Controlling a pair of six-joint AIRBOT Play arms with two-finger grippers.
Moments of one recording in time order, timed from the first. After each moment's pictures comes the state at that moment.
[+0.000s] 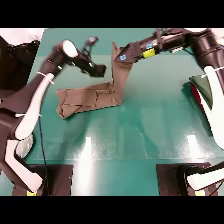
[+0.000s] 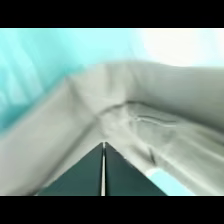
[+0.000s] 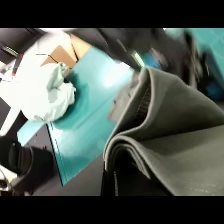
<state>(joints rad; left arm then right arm) -0.31 -1.82 1.97 1.16 -1.18 -1.51 0.30 -1.68 1.95 -0.55 1.36 1.21</state>
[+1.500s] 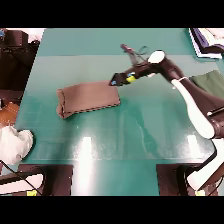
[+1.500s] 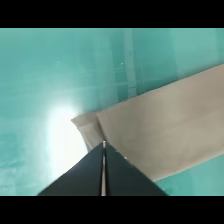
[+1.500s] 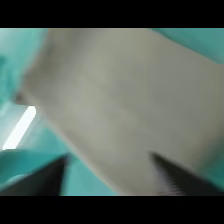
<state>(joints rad) -0.02 -1.37 1.99 1.45 -1.50 -1.49 0.29 -1.85 1.71 -0.70 1.17 1.13</state>
